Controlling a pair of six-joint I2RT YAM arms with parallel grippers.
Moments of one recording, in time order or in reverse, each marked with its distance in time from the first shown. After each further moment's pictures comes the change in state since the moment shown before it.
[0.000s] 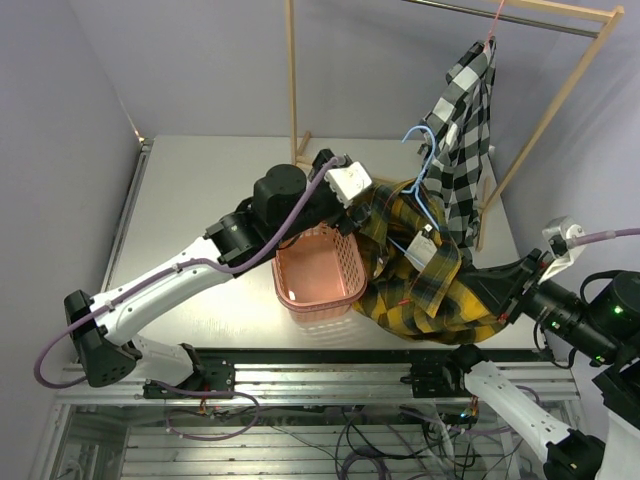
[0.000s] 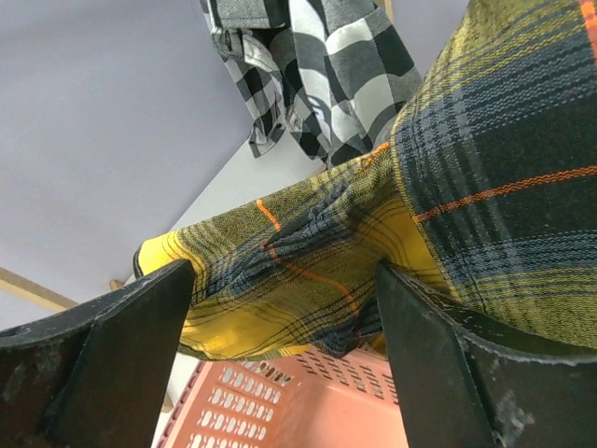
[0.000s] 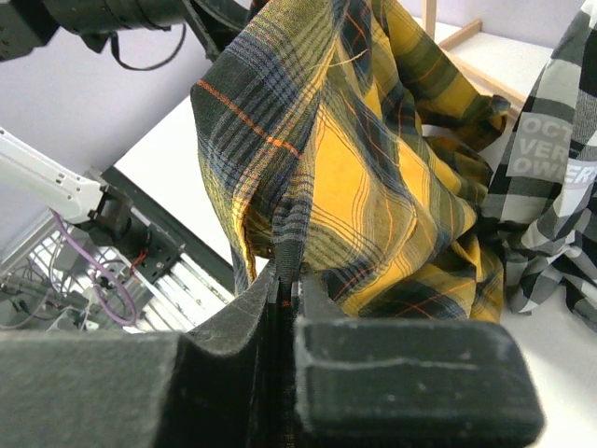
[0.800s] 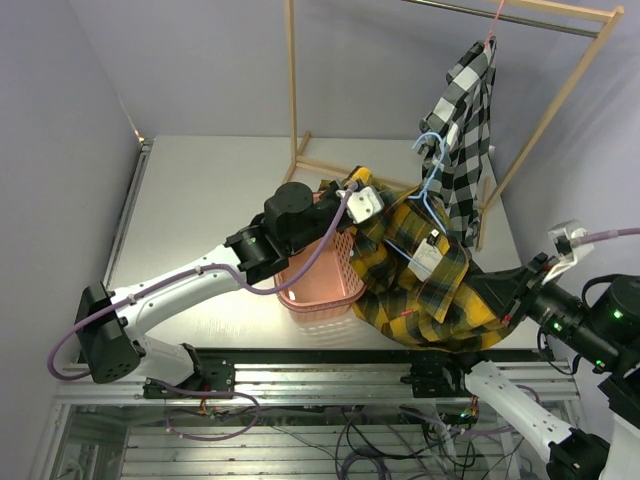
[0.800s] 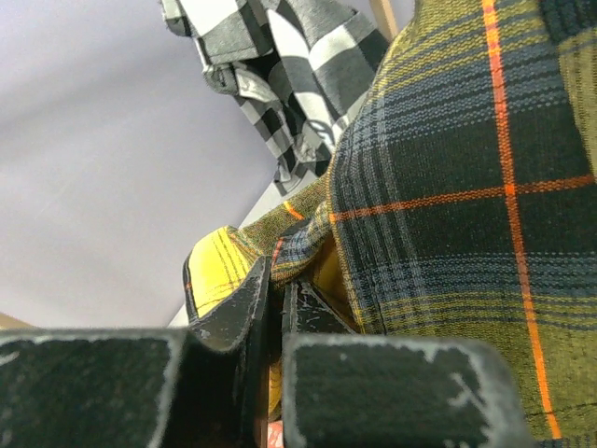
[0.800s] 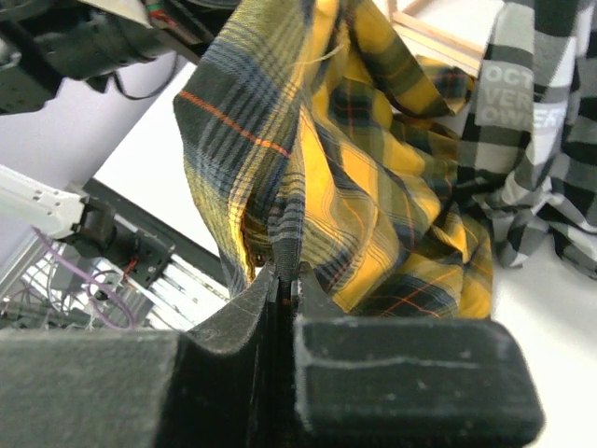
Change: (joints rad) left arm -0.024 0.044 -0.158 0.309 0.021 0.158; right arm 0.031 -0.022 0.021 -0.068 0.114 0.069
